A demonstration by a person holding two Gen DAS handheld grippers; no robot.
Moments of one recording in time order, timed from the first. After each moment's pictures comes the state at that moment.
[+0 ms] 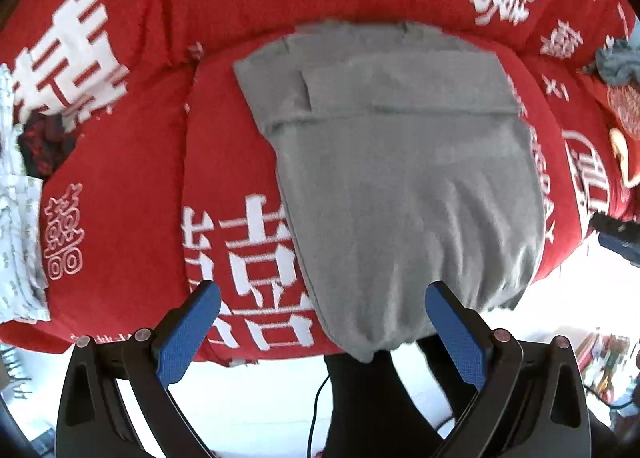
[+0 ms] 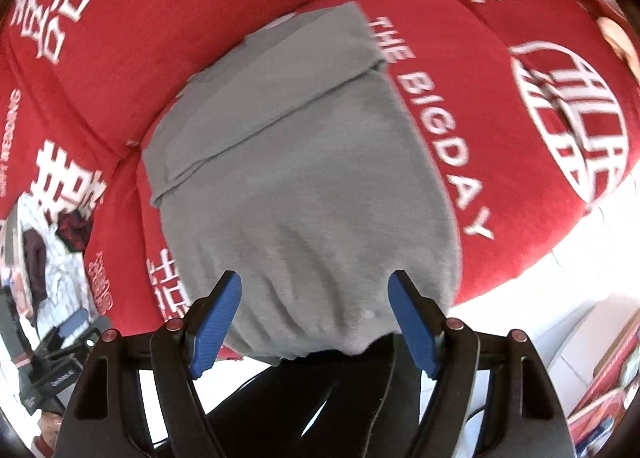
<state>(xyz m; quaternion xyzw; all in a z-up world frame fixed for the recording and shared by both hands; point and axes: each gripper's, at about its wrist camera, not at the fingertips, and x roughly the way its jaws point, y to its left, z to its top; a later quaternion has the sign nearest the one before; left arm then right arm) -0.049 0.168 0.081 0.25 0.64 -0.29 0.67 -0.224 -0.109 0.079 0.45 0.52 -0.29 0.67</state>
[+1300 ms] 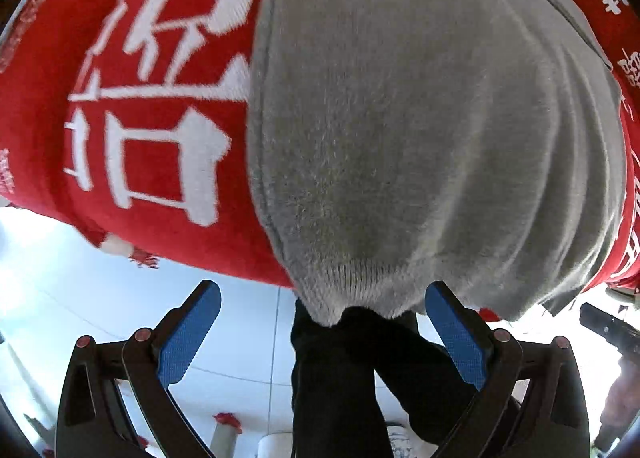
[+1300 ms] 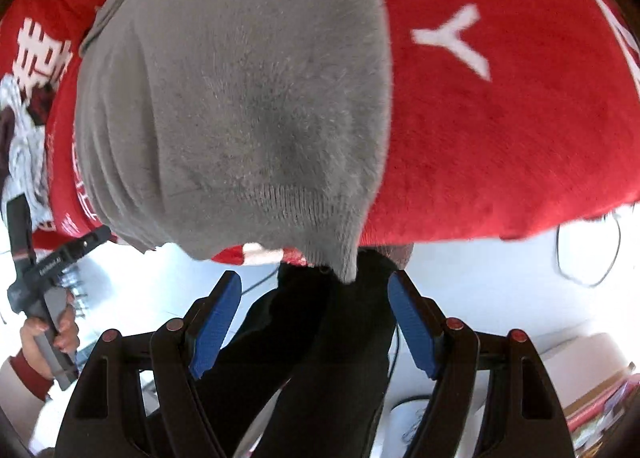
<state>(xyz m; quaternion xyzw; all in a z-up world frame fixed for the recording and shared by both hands) -0.153 0.219 -0.111 0.12 0.74 -0.17 0.64 -0.313 -0.100 -0.110 0.37 0.65 -0.13 0.65</state>
